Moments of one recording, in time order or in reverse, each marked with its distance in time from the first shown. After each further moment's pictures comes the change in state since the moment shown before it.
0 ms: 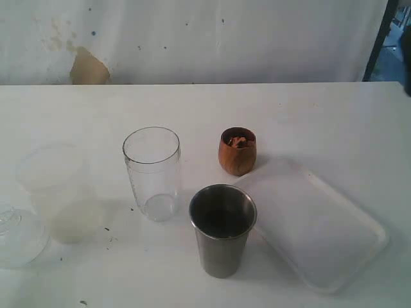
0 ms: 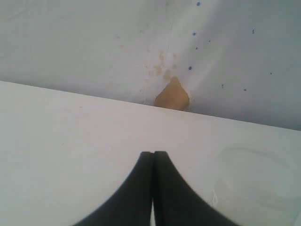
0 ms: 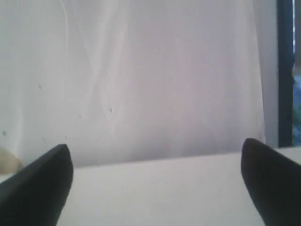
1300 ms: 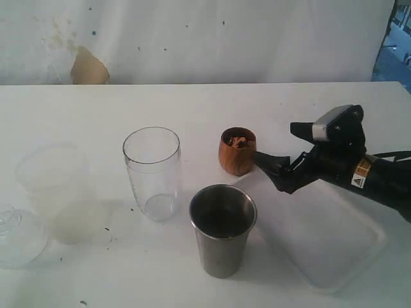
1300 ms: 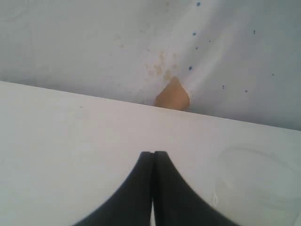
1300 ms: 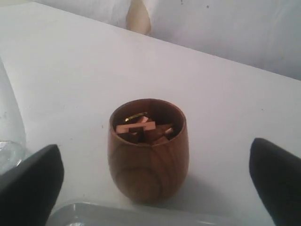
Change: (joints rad) left arm 0.000 0.000 0.000 0.000 0.000 0.000; right arm 0.005 1.017 -0.251 -0.661 -0.598 -0.086
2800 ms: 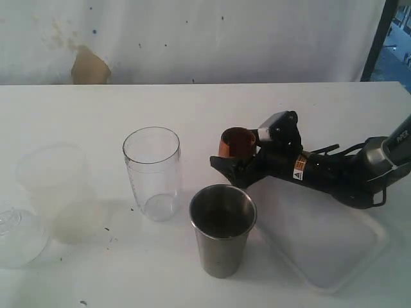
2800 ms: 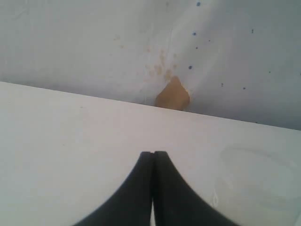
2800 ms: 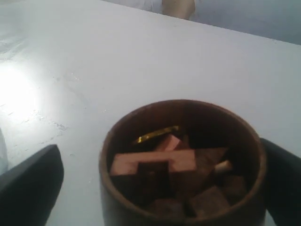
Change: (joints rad) left arm 0.000 0.000 0.000 0.002 0.000 0.000; right arm 0.150 0.311 -0.349 -0.020 0.030 0.123
